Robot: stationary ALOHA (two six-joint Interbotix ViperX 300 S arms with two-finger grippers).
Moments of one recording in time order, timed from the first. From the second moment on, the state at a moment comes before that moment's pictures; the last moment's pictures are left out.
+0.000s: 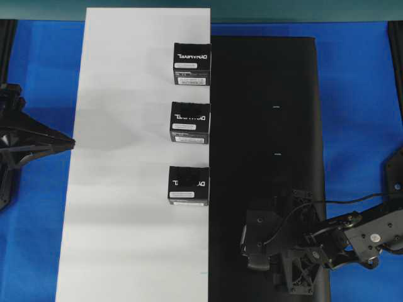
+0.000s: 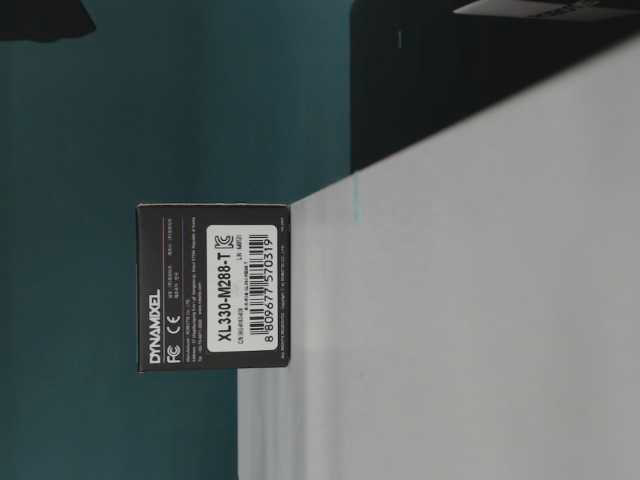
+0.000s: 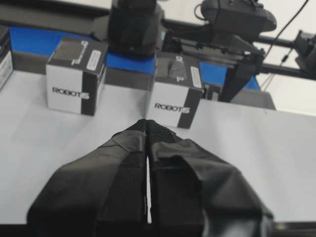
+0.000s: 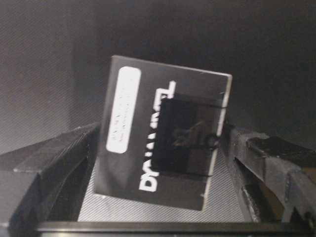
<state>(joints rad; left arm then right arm) -0.02 -1.01 1.08 0.01 0.00 -0.17 0.42 -0.08 0.62 -0.31 0.61 0.69</state>
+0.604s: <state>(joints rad) -0.01 -1.01 1.08 0.01 0.00 -0.17 0.41 -0.08 0.66 -0.32 0.53 0.73</state>
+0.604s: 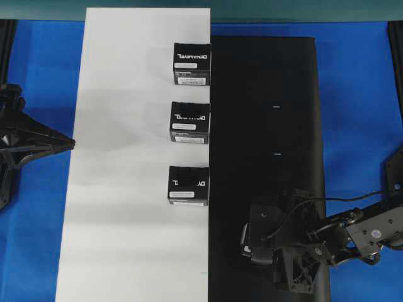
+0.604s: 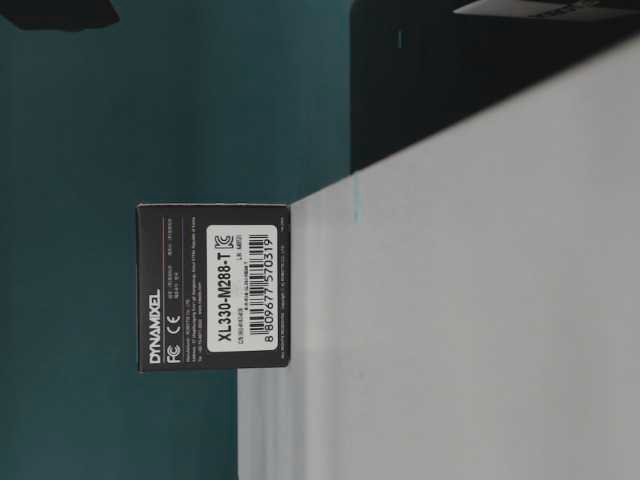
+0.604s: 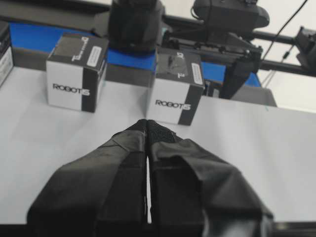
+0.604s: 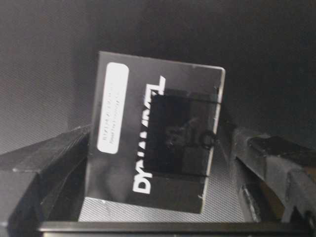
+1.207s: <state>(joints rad) -0.01 -1.01 1.08 0.01 0.00 -0.17 0.41 -0.15 0.66 -0.32 0.52 0.72</state>
